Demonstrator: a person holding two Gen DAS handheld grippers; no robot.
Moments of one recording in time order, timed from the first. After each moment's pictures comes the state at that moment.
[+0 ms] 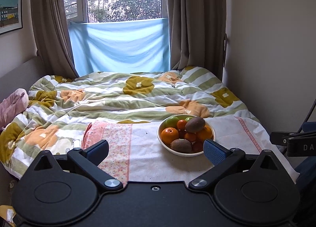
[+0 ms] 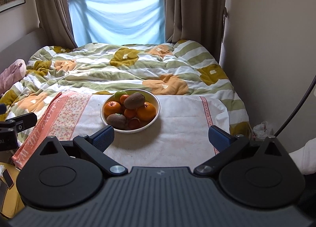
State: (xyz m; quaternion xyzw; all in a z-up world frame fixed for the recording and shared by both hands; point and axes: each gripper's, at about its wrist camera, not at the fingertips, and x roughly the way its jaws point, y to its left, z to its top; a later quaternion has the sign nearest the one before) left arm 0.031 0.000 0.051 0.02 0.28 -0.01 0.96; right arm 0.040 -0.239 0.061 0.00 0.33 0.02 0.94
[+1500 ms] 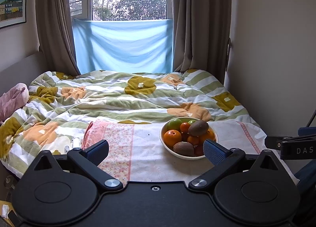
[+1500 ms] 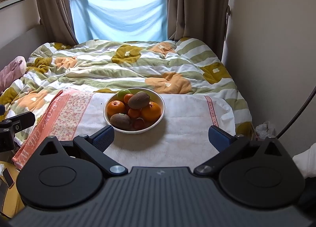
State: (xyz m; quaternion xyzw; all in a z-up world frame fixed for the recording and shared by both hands) left arm 0.035 0.012 0.051 0.00 0.28 0.00 0.96; right arm 0.057 -0.229 0.055 -0.01 0.34 0.03 0.94
